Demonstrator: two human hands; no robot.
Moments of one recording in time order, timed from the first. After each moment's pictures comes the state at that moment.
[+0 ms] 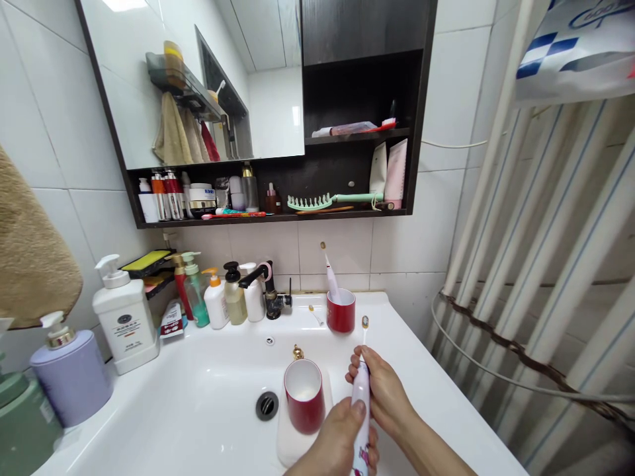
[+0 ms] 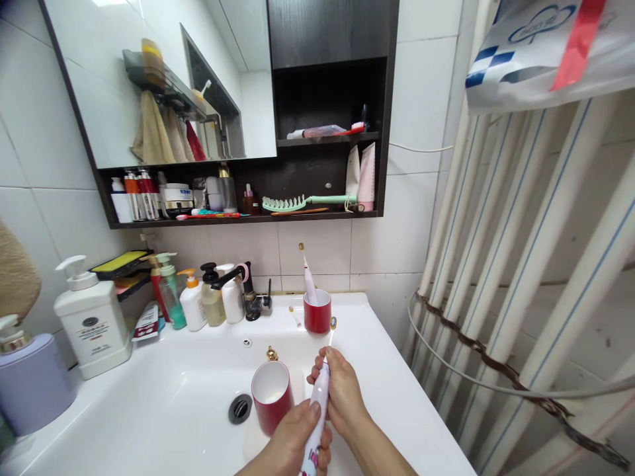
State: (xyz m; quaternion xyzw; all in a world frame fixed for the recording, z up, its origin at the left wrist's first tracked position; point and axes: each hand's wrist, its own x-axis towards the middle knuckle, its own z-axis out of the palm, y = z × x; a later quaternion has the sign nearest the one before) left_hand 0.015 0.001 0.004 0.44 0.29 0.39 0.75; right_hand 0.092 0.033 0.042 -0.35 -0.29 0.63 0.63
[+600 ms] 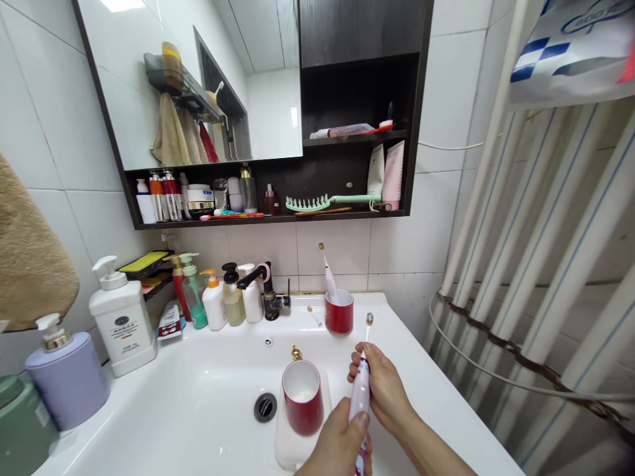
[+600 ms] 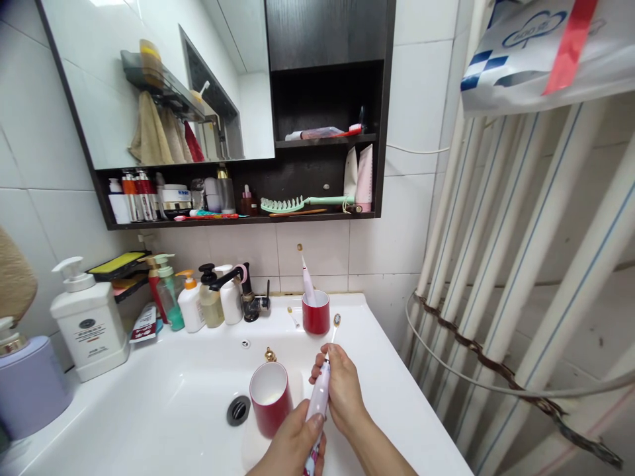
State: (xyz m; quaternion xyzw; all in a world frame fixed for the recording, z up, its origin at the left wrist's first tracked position) left_hand 0.012 -0.002 0.004 0.56 0.38 0.37 0.64; right_hand 0.095 0.033 0.046 -0.36 -0.32 0.60 0.64
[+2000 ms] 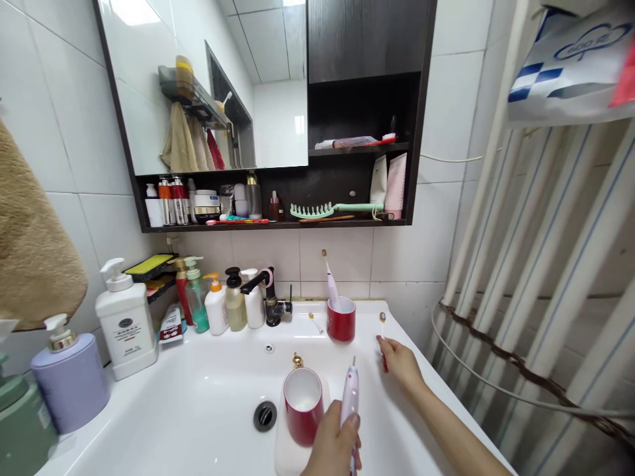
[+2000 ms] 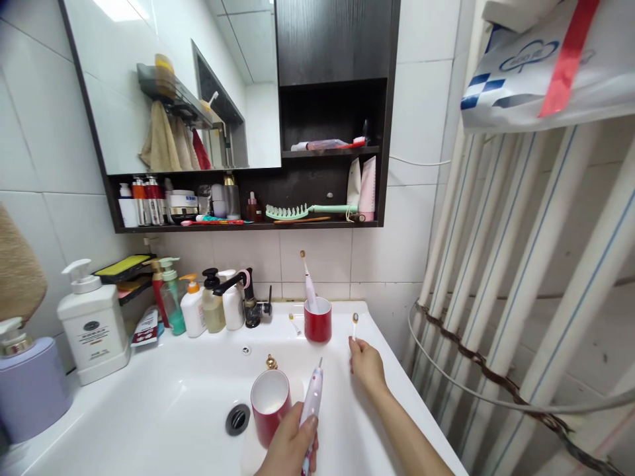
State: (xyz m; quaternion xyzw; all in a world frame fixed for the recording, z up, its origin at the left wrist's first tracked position) left_hand 0.010 0.006 -0.004 0.55 0.45 0.39 0.58; right_hand 0.150 0.083 0.042 -0.62 -0.45 0.33 0.55
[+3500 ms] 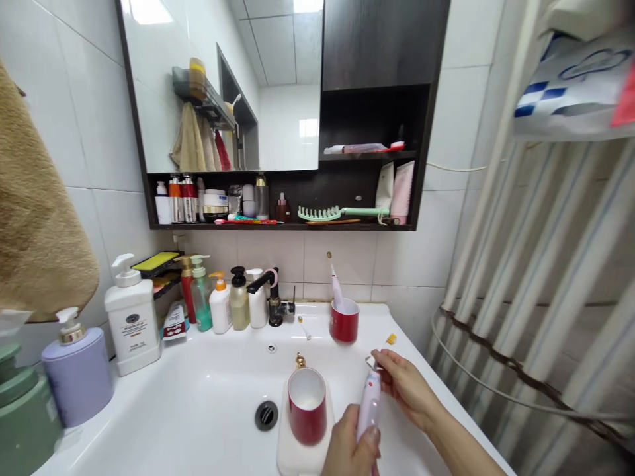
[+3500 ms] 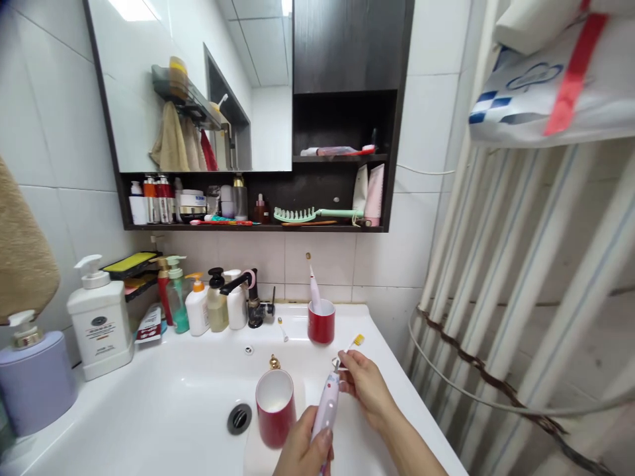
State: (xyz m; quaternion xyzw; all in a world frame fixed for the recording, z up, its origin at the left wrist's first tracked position) left_hand 0.011 -0.007 0.007 0.61 0.39 0.42 0.54; right_hand 0.123 0.040 0.059 -0.46 -0.41 0.56 0.55
